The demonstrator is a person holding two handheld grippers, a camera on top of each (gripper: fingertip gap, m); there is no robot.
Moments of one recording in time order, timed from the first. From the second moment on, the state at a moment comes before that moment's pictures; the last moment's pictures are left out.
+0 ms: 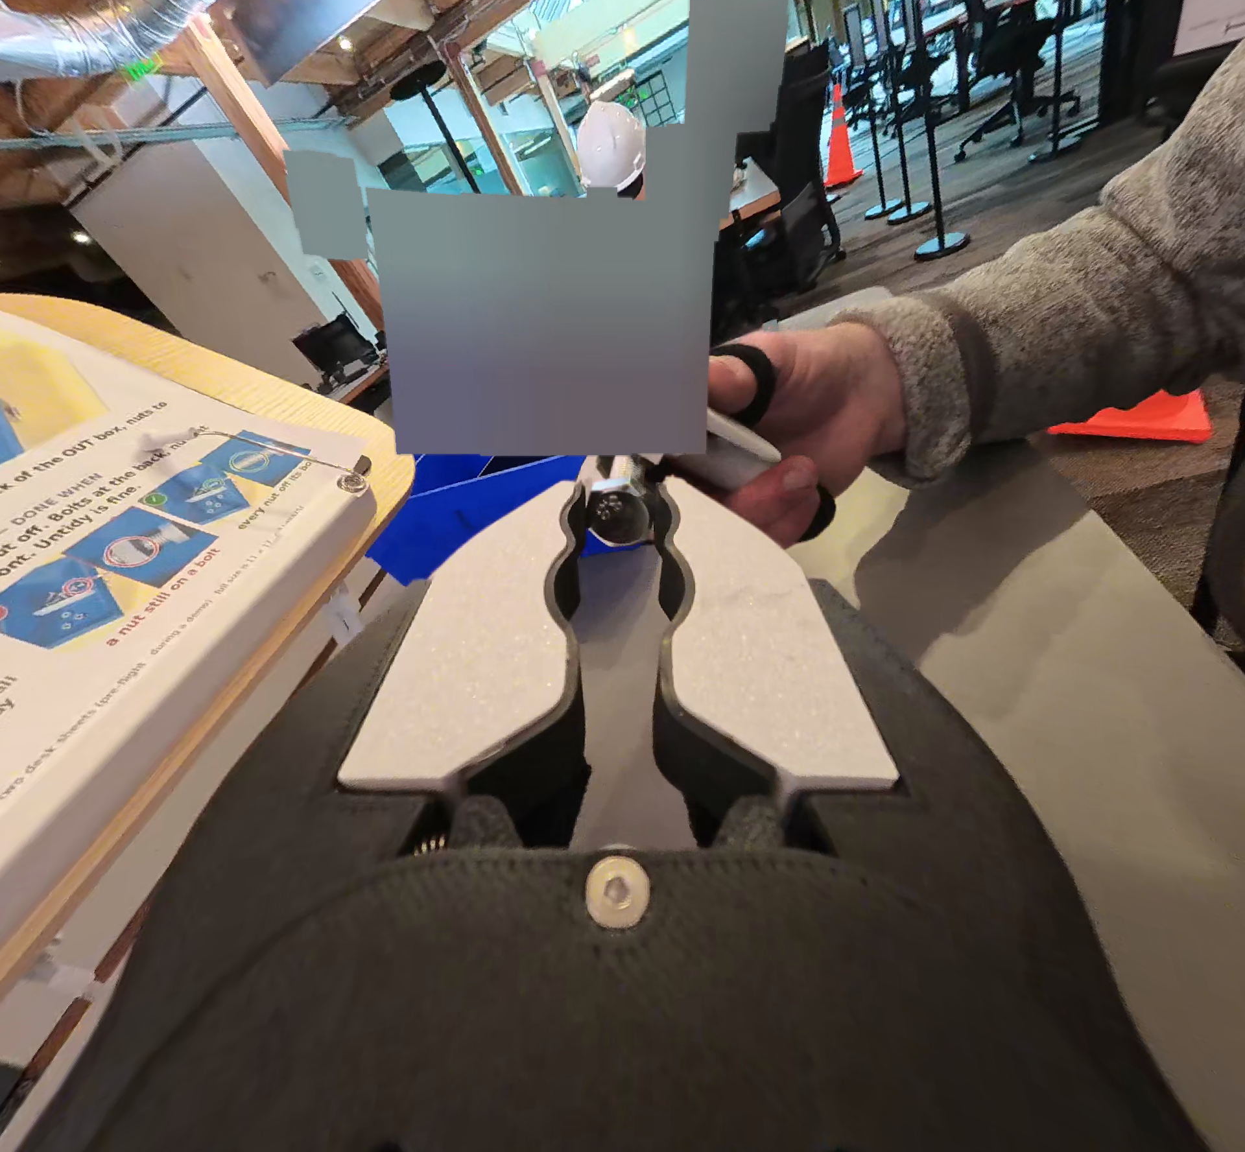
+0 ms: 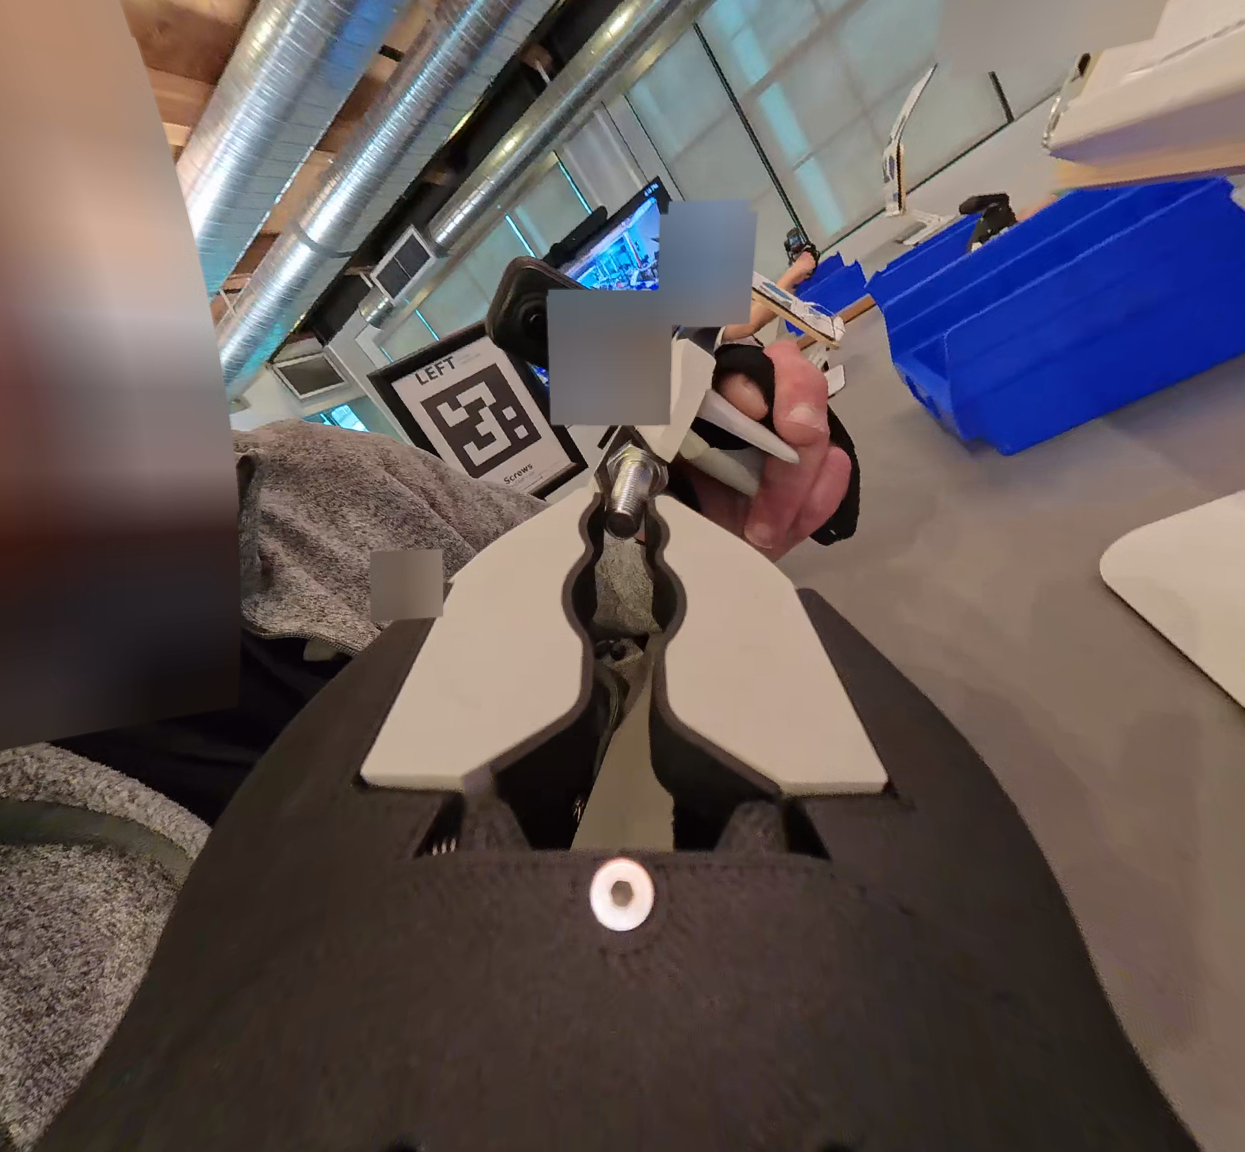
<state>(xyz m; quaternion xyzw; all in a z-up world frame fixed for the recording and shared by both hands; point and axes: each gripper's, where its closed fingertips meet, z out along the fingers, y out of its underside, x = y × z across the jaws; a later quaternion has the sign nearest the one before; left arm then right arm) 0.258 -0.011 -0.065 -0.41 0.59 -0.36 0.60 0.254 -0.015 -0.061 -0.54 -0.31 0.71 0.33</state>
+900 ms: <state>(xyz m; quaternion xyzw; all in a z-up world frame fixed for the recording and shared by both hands) 0.231 0.033 -0.108 -0.51 0.58 -0.32 0.55 0.510 0.197 -0.089 -0.86 -0.26 0.09 0.43</state>
